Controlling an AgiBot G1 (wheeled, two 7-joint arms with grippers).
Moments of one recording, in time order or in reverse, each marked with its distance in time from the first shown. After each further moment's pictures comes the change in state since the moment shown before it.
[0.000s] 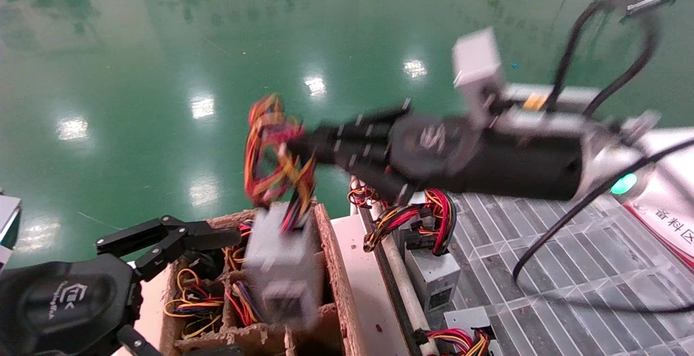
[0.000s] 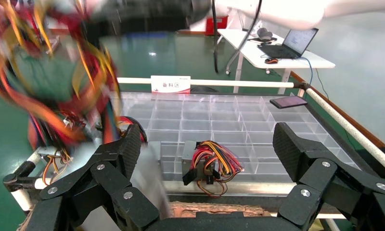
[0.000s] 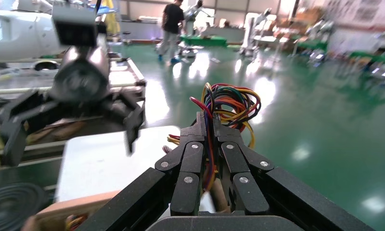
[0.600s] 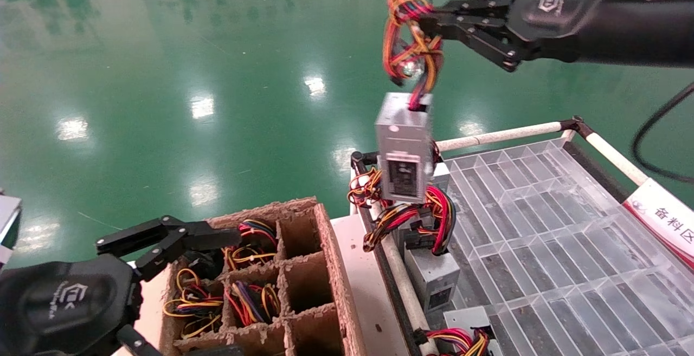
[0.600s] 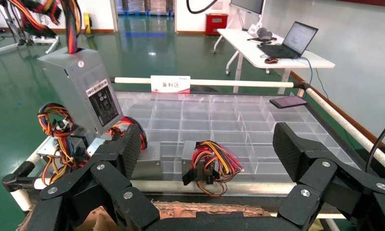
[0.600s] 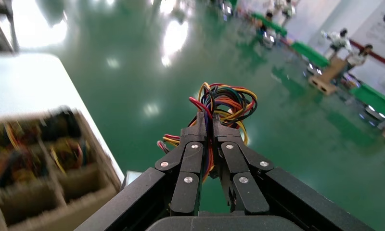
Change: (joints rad) left arm 0.000 0.000 0.000 0.000 0.000 0.000 0.000; right arm 0.363 0.086 -0.107 -0.252 -0.203 0.072 -0.146
